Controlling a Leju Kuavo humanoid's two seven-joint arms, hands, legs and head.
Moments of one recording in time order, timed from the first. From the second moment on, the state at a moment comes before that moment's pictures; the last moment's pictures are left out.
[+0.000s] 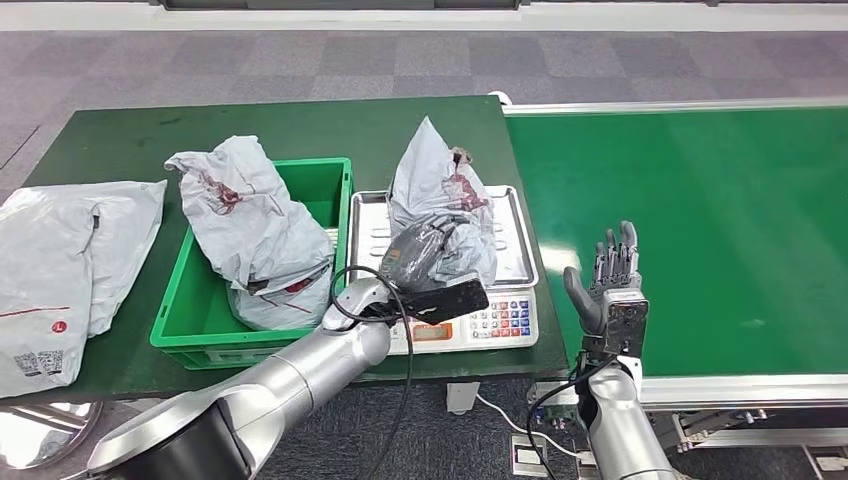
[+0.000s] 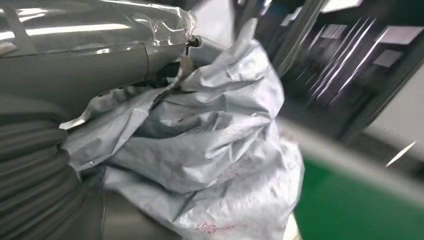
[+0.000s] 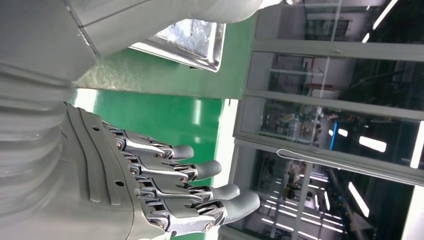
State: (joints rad) left arm -0.91 -0.33 -1.08 -0.28 -0.17 0.63 -0.35; right arm -0.27 0.04 0.02 -1.11 0.02 -0.37 -0.70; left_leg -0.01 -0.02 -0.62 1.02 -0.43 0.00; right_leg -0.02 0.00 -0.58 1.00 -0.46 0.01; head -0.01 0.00
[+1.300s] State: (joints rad) left arm -0.79 -0.28 0.32 -0.99 -1.03 0.69 -0.70; right arm -0.27 0.03 0.03 -1.07 0.01 -0.39 -0.70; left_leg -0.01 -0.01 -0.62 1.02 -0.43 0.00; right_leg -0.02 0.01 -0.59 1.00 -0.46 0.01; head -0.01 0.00
